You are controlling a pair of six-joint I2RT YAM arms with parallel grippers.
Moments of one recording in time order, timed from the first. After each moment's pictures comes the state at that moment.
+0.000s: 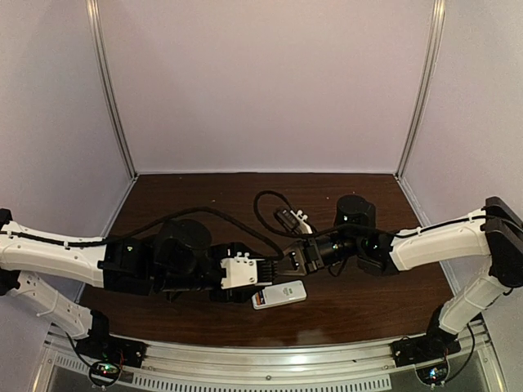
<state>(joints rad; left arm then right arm) -1.33 1.27 0.87 -0.11 -0.18 0.57 0.91 1.52 0.74 0.64 -0.94 0.94</state>
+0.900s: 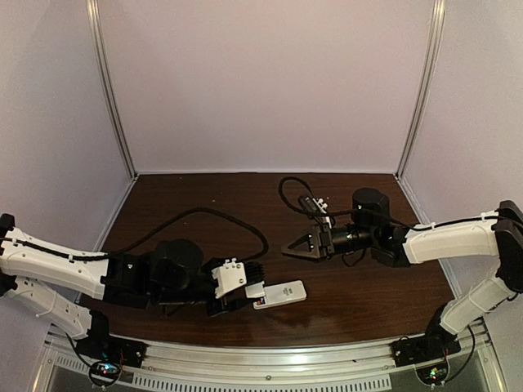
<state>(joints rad) -1.33 1.24 0.70 0.04 -0.16 0.30 0.77 1.44 0.70 0.53 -0.86 0.88</state>
